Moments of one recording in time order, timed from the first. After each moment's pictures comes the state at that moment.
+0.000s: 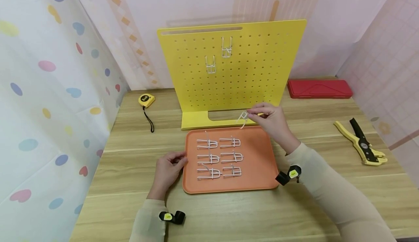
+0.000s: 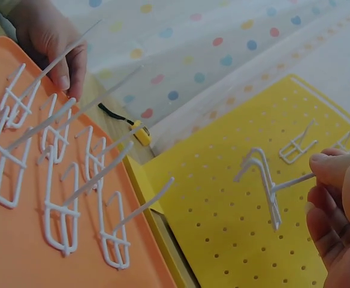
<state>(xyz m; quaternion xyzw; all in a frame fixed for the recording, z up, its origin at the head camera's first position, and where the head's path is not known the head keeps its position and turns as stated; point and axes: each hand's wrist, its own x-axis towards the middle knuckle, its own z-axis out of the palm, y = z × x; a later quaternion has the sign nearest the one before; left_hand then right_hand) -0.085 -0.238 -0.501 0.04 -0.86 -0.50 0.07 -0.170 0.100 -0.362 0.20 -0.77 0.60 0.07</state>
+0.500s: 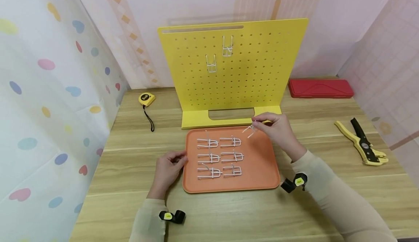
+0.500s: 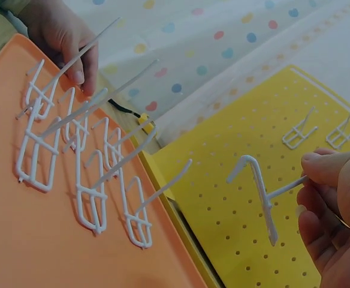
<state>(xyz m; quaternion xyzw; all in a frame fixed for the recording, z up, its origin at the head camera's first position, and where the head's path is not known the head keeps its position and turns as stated) -0.084 -0.237 -0.501 0.04 -0.86 -0.50 0.08 -0.160 0.115 -0.382 0.18 -0.77 0.61 0.03</state>
